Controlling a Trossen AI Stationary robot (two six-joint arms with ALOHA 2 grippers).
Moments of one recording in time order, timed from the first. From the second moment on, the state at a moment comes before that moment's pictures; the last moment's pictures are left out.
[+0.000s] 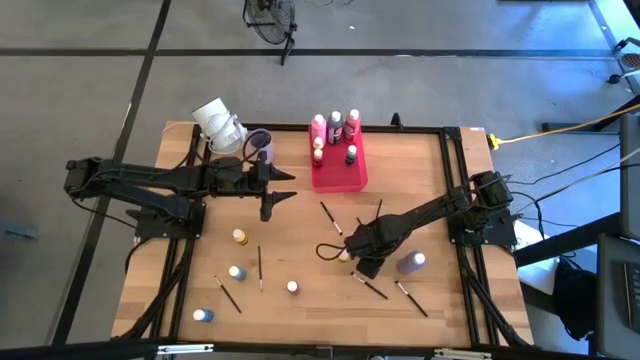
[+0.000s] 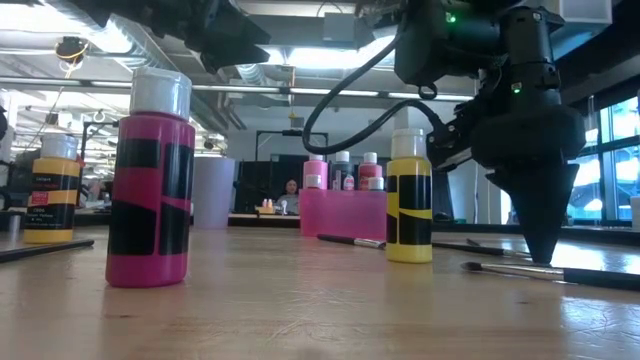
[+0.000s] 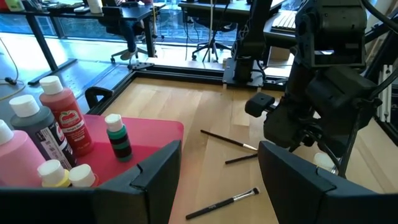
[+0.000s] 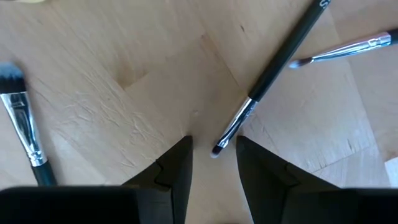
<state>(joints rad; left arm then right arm) 0.07 1.01 0.64 0.11 -0.11 -0.07 0.31 1.88 1.11 -0.86 -0.07 0.88</state>
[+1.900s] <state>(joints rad) 0.07 0.41 0.64 -0.10 0.18 -0.12 0.28 1.89 1.36 -1.30 0.07 0.93</state>
